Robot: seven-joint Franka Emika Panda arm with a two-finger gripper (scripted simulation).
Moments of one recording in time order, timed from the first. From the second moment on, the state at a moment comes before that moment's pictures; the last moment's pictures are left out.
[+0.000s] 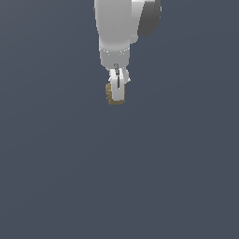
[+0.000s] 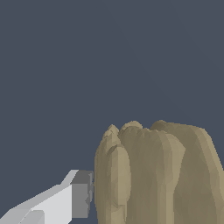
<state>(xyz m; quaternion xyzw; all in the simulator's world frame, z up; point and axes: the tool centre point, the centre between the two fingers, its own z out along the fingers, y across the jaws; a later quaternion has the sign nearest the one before) -0.074 -0.015 0.307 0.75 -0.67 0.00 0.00</state>
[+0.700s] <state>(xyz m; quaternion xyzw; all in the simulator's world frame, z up) -0.088 0.015 0.448 0.75 -0.66 0.00 0.00</state>
